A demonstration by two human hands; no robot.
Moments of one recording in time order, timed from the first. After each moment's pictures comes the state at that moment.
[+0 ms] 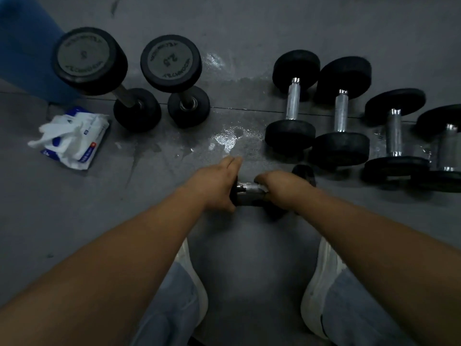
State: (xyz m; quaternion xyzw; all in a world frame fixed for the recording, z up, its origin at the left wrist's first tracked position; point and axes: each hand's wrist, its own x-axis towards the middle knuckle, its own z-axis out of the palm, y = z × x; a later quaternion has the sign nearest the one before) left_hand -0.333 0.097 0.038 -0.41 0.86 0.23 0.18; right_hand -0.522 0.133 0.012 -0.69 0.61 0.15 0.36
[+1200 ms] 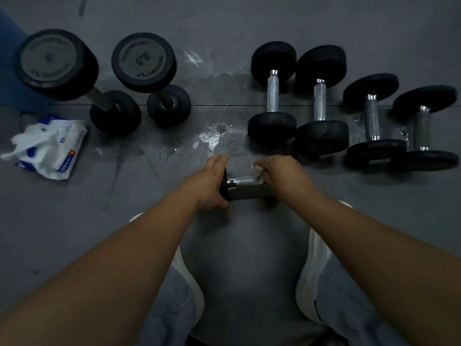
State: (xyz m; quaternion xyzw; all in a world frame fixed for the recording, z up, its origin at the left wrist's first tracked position) left_hand -0.338 0.100 0.016 -0.46 0.79 0.37 0.17; right_hand -0.540 0.148 0.022 -0.65 0.71 0.03 0.27
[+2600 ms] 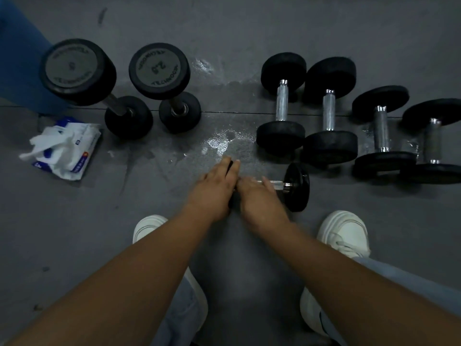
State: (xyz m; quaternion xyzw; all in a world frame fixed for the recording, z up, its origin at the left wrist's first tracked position) left_hand -0.342 0.118 0.020 -0.45 0.85 0.21 0.14; right_hand -0.472 0.177 0.006 -0.69 0.69 0.00 0.24
